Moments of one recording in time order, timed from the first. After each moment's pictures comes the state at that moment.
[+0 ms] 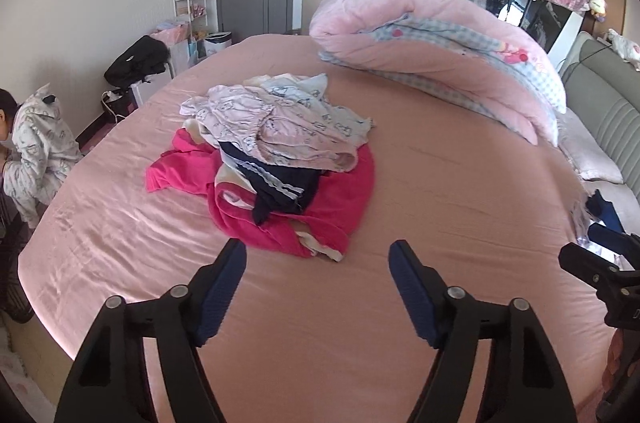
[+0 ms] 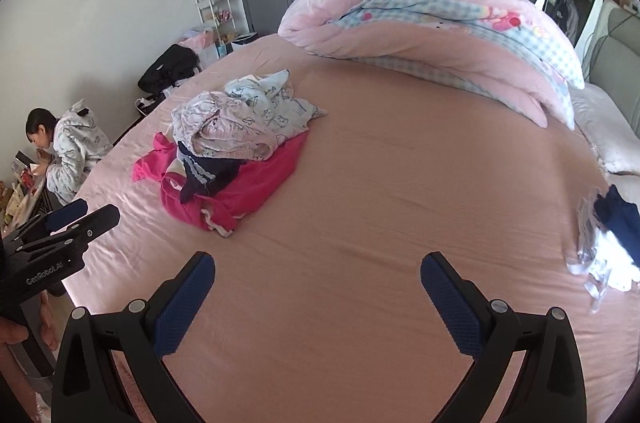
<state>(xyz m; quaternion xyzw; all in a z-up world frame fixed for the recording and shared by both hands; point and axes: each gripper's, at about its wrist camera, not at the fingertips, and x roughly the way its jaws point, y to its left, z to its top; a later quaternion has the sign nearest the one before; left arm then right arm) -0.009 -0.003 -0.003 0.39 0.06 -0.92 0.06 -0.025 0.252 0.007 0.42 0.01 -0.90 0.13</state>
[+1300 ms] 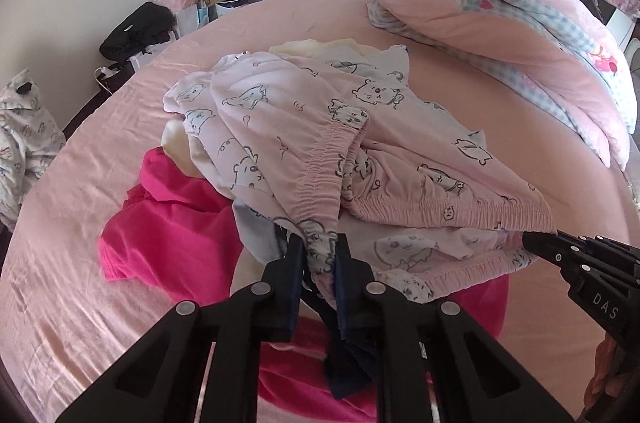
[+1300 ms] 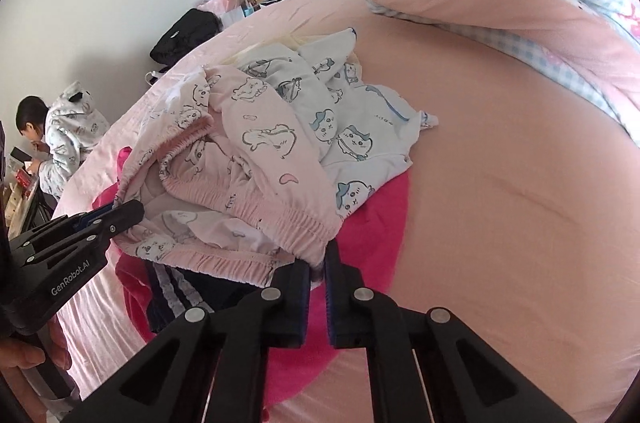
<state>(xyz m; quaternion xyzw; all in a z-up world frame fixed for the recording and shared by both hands) -0.195 -0.070 -0.081 0.44 0.06 -0.89 0.07 -0.248 0.110 -0.100 0.47 0.01 -0.86 0.19</state>
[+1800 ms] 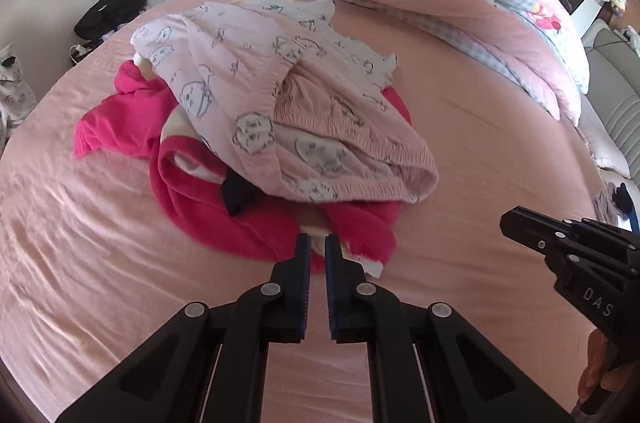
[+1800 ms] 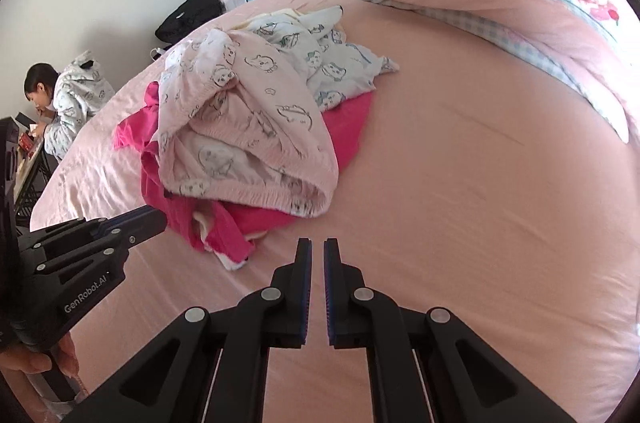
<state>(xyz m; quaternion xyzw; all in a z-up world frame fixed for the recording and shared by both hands) -0.094 0.001 -0.103 0.46 0.09 -0.88 0.02 -0.128 0.164 -0.098 0.48 0.03 -0.86 0.18</state>
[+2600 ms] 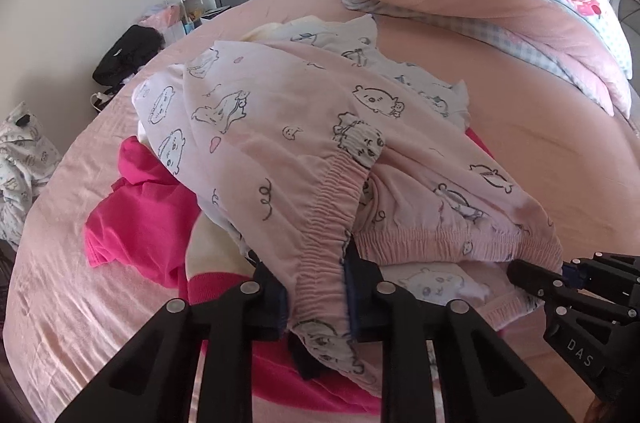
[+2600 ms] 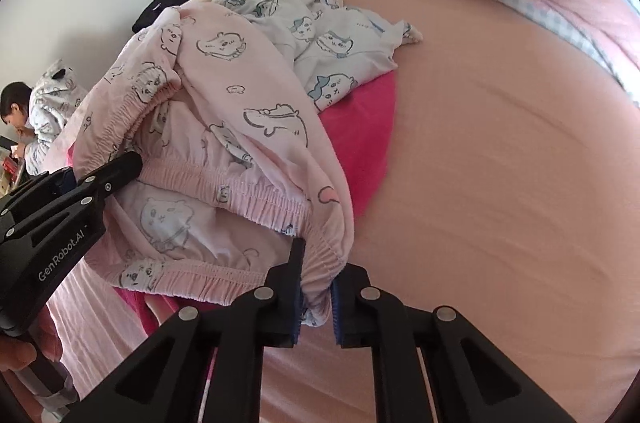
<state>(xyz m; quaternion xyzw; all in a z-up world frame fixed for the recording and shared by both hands) -0.177 -0.025 -0.115 0.45 0.01 -0.89 0.05 -0.208 0.121 -0.143 0.51 0.02 -0.84 0.16</state>
